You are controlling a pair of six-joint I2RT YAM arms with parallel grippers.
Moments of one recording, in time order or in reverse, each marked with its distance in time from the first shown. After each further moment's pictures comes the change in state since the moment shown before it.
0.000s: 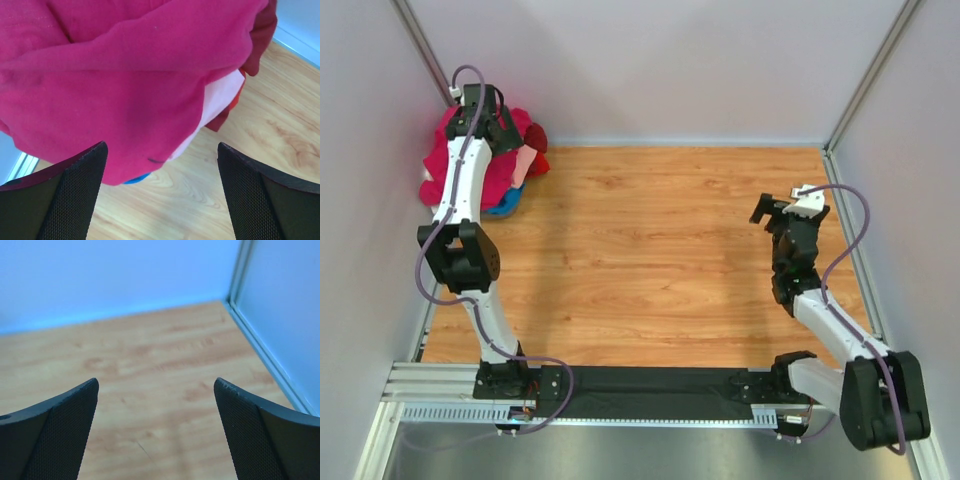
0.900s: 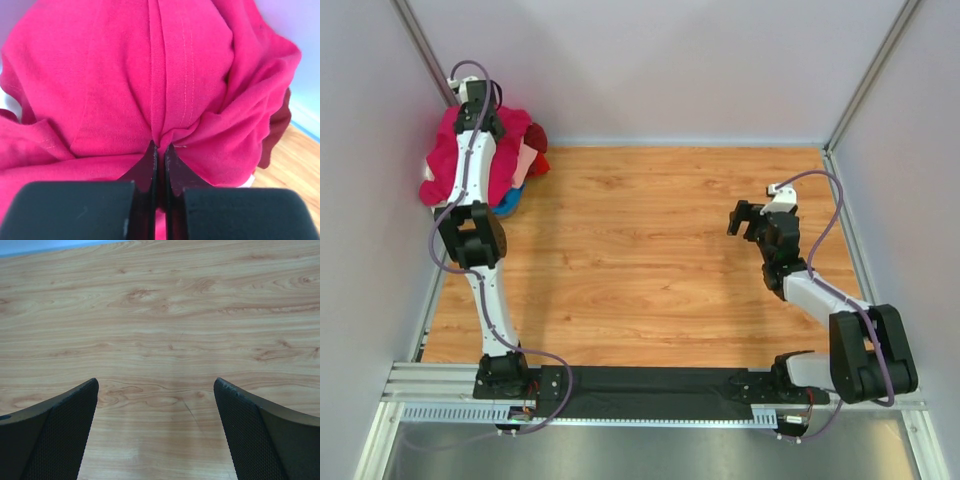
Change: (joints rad) left arm 0.048 0.320 0.291 0.161 -0.098 0.026; right arm 0.001 0.204 0.070 -0.087 -0.277 0.147
